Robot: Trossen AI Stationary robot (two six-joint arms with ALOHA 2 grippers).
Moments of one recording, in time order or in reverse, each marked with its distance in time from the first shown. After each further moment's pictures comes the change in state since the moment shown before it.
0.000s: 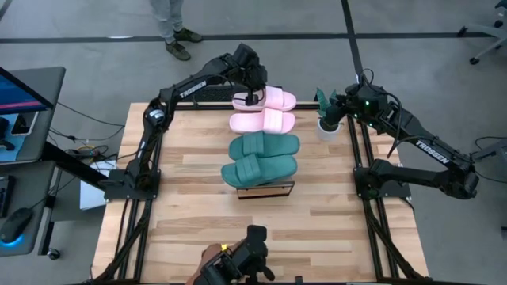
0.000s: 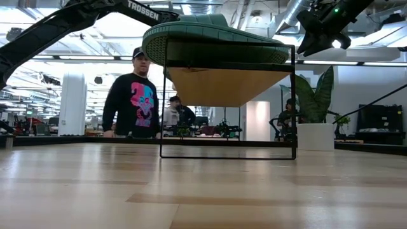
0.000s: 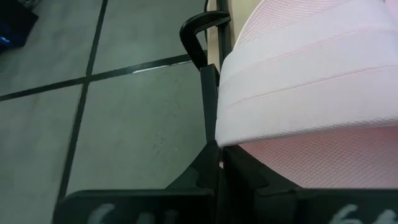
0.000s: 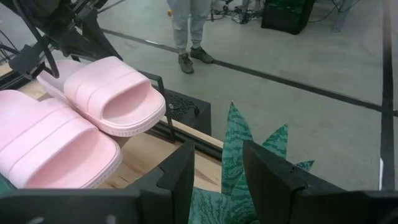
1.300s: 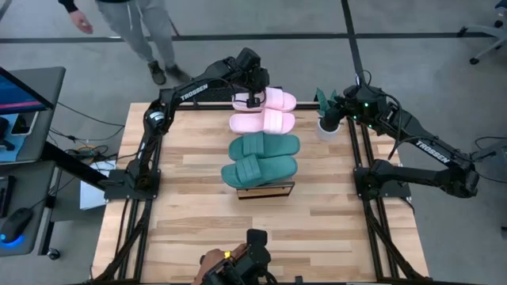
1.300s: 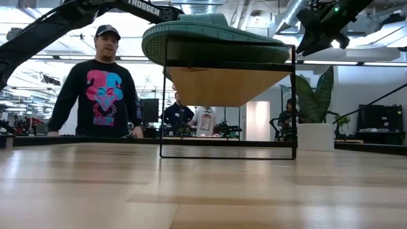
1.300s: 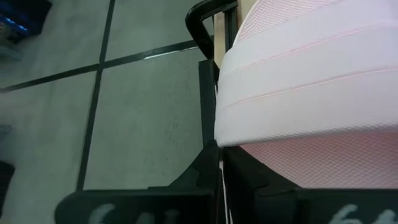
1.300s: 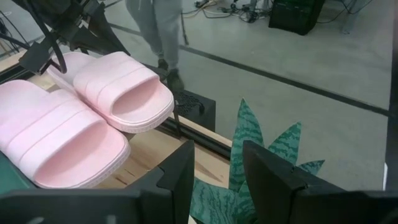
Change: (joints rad) left arm -0.044 -0.016 -0.003 -0.030 -0.119 -0.012; right arm 0.033 0.000 0.000 -0.010 0.001 -0.011
